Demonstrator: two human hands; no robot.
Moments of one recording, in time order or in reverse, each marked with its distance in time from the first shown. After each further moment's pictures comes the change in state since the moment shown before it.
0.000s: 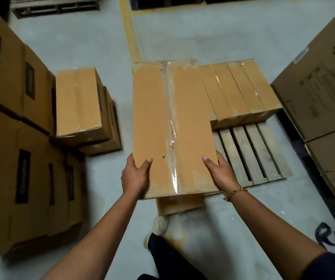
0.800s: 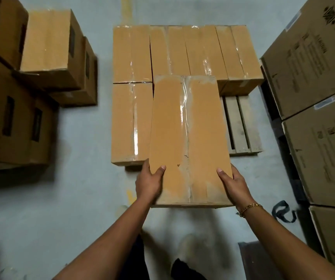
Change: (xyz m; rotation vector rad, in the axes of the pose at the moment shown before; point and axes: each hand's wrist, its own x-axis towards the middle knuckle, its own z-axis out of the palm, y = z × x) left_hand -0.269 -0.095 0.301 0.000 -0.060 -0.149; right_hand -0.099 0.275 -0.280 -0.070 -0.008 0.149
